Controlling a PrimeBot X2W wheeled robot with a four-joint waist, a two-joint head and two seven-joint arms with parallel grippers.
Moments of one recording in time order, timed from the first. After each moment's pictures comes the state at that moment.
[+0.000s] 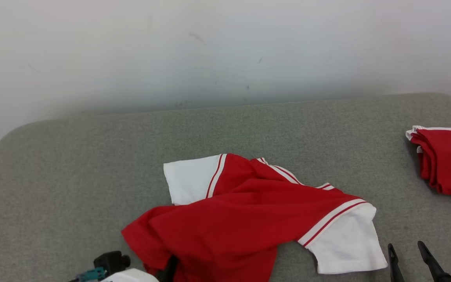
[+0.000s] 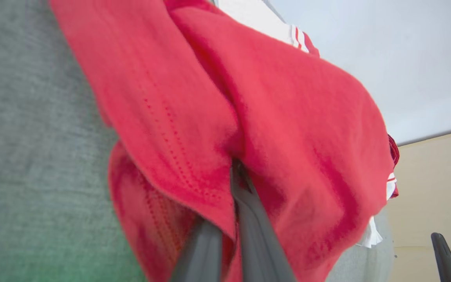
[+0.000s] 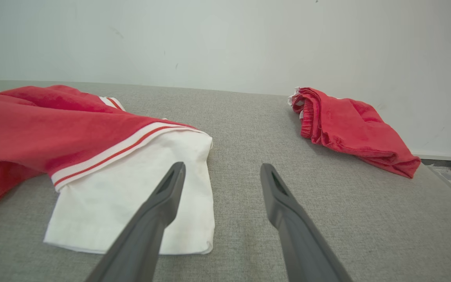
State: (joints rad) left arm -0.25 0.21 -0.59 0.58 -1.15 -0.08 -0.12; right arm 0.02 -0.08 -0.05 0.33 0.08 0.13 -0.26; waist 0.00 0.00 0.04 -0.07
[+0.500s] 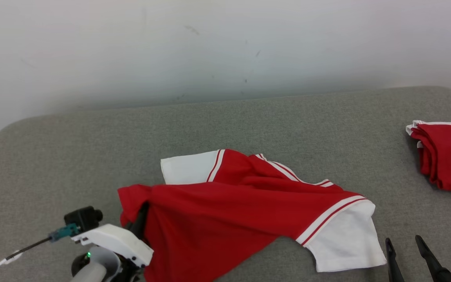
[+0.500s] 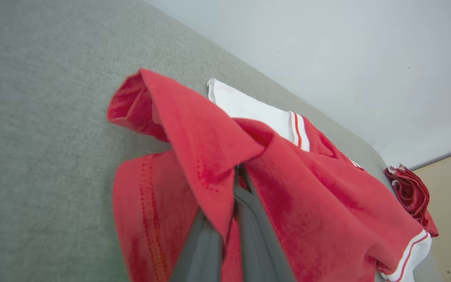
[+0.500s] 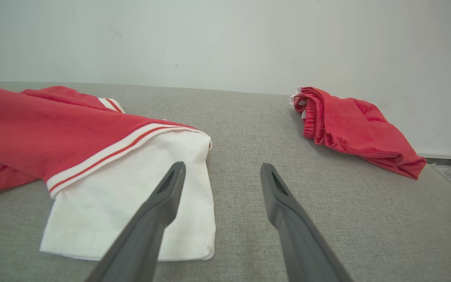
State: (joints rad) left arm -0.44 0.27 -0.57 0.69 -1.07 -0.08 -0.20; right arm 0.00 -0.07 -0.05 0.33 0.08 0.13 -0.26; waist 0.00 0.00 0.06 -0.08
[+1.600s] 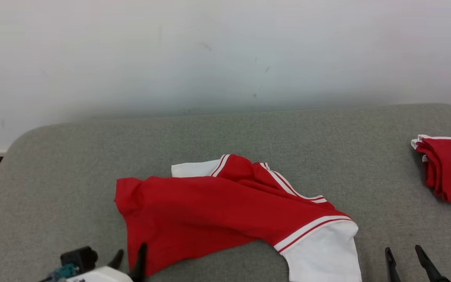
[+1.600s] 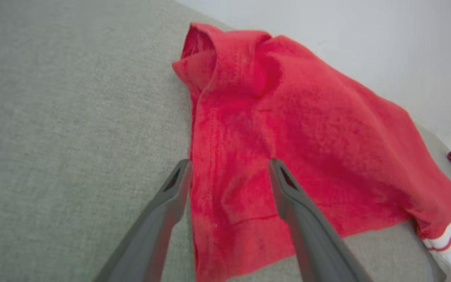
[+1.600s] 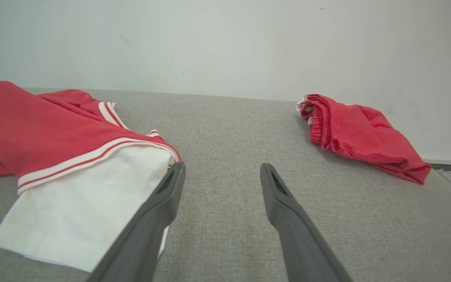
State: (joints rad) left arm -0.26 0.36 -0.59 0.53 -0.99 0.09 -0.21; right arm 0.03 -0.06 -0.06 0.33 0.08 0.13 -0.26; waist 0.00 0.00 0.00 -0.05
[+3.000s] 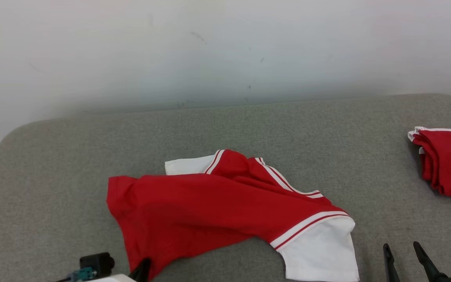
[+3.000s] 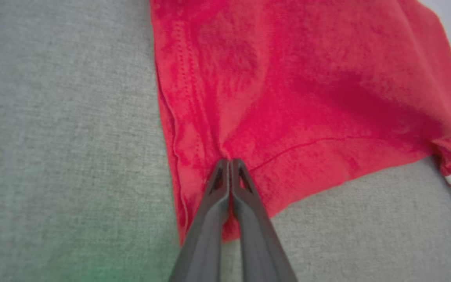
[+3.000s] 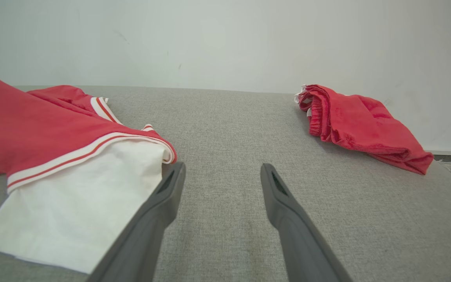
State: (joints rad) left arm -0.27 0.34 -0.68 0.60 -0.96 0.05 -0.14; right arm 0.02 -0.05 -0.05 0.34 0.09 0.13 -0.26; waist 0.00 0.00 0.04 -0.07
